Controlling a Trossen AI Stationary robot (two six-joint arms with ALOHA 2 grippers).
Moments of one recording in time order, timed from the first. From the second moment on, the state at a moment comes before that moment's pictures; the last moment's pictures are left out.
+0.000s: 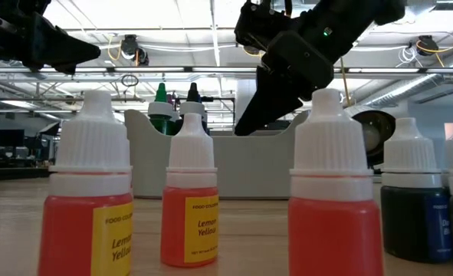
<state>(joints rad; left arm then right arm) -0.48 0.53 0.12 0.34 -0.55 0.12 0.33 1.83 1.10 -0.16 0.39 0.24</state>
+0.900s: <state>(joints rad) -0.48 0.53 0.12 0.34 -0.55 0.13 0.28 1.83 1.10 -0.10 0.44 0.20</state>
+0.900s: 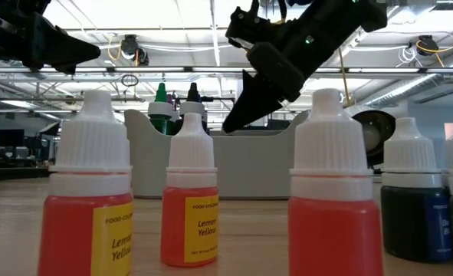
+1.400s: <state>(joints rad) -0.48 0.53 0.12 0.34 -0.55 0.13 0.28 1.91 1.10 -0.09 0.42 0.20</state>
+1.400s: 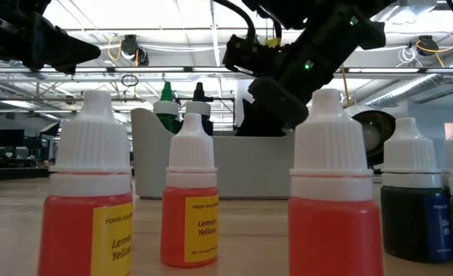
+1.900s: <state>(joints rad) -0.48 0.53 0.12 0.34 -0.55 0.12 0.28 1.91 1.10 -0.05 0.42 0.20</state>
